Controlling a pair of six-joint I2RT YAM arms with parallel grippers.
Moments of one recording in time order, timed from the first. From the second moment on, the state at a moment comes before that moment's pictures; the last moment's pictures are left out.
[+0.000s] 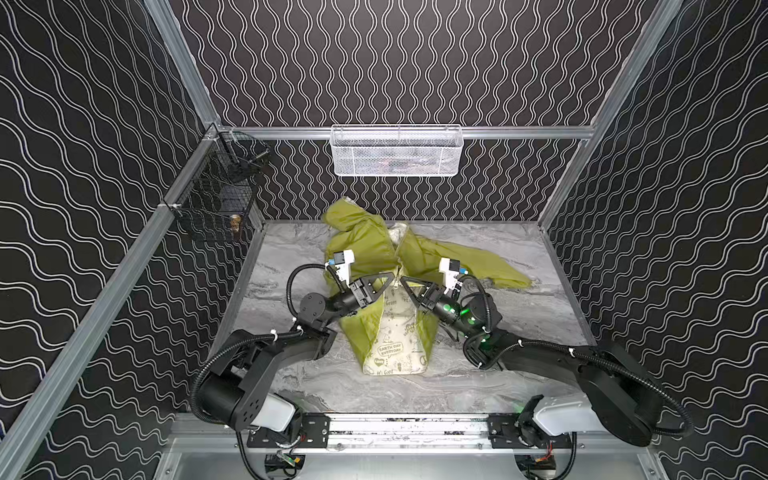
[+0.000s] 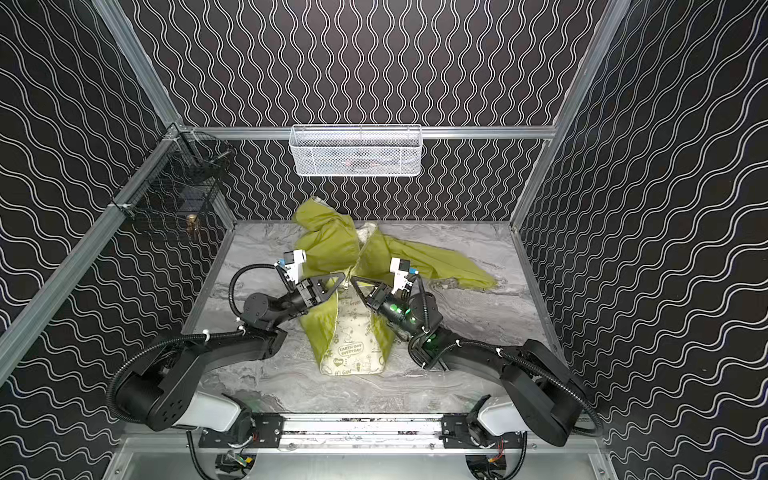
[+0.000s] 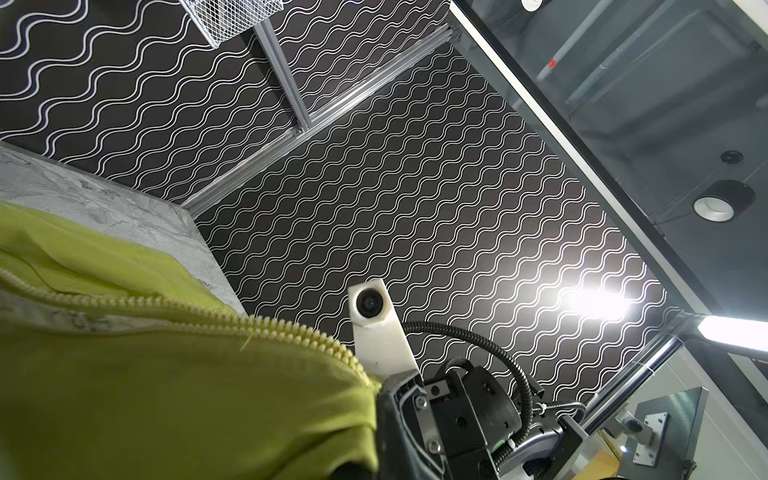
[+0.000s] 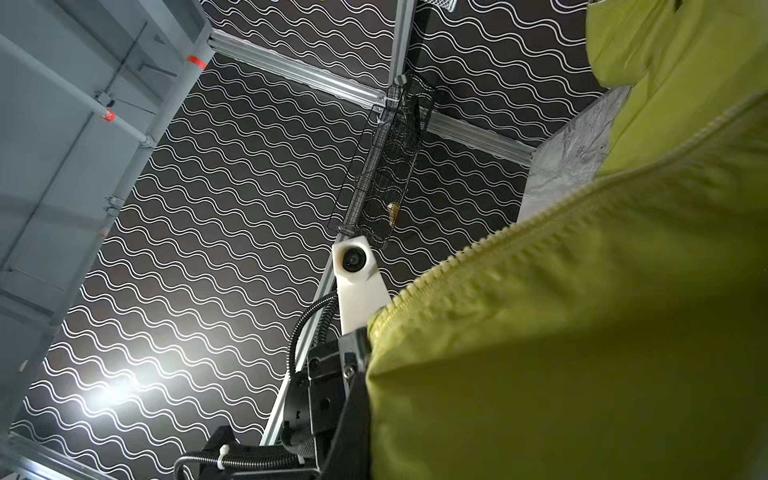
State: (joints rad) left arm -0.45 1.46 0.48 1.42 0.63 -1.28; right arm 0.81 1.39 0.58 1.03 -0.20 1.30
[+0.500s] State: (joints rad) left arm -0.45 1.46 0.48 1.41 0.61 -1.28; right arm 0.83 1.43 0.59 1.05 -0.18 1.30
